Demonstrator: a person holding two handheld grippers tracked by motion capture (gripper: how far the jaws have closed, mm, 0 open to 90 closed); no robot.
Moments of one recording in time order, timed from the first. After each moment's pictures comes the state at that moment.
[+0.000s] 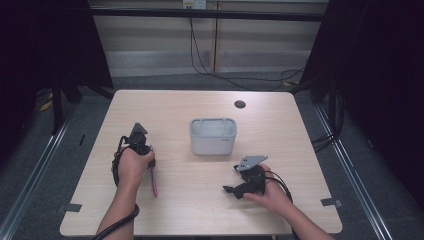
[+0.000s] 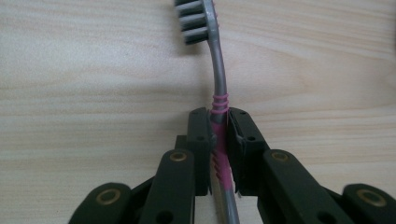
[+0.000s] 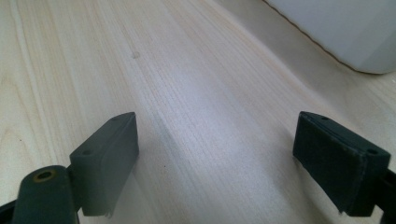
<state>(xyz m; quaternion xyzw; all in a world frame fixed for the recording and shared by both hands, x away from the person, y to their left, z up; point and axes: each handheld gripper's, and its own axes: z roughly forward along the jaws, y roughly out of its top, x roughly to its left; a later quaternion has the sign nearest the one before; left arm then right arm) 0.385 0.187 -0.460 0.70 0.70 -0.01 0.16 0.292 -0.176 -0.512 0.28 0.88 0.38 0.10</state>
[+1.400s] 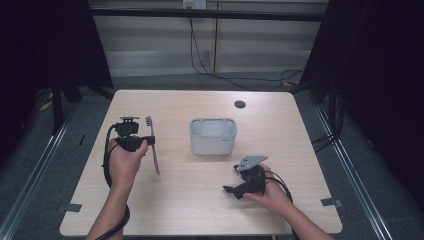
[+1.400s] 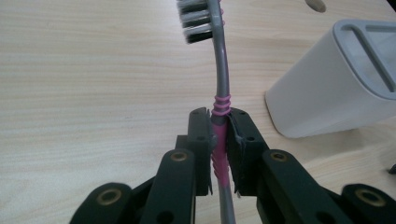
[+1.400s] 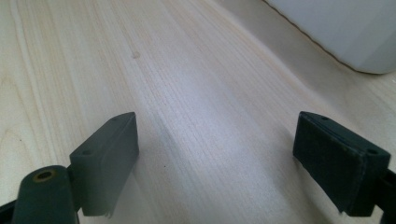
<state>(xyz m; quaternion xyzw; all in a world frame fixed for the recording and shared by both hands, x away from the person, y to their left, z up) 0.364 0.193 -0.404 0.71 0.59 0.11 0.36 0.292 -0.176 -0.512 0.28 0.88 0.38 0.10</state>
